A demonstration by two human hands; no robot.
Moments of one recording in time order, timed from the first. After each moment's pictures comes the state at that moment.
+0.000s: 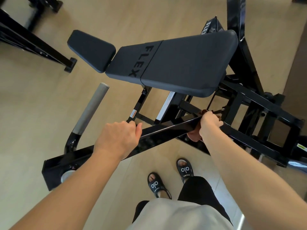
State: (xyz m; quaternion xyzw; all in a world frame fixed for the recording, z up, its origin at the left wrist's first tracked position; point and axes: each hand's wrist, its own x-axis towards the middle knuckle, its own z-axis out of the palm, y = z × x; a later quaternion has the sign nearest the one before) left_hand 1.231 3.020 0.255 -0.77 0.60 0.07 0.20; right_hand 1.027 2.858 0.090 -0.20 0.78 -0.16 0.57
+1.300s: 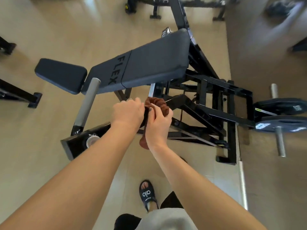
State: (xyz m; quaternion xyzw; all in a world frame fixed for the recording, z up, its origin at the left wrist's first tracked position) left_hand 1.225 3.041 0.251 -0.70 0.69 0.02 0.17; right_hand 1.143 3.068 0.188 -0.37 0.67 -0.40 0.50
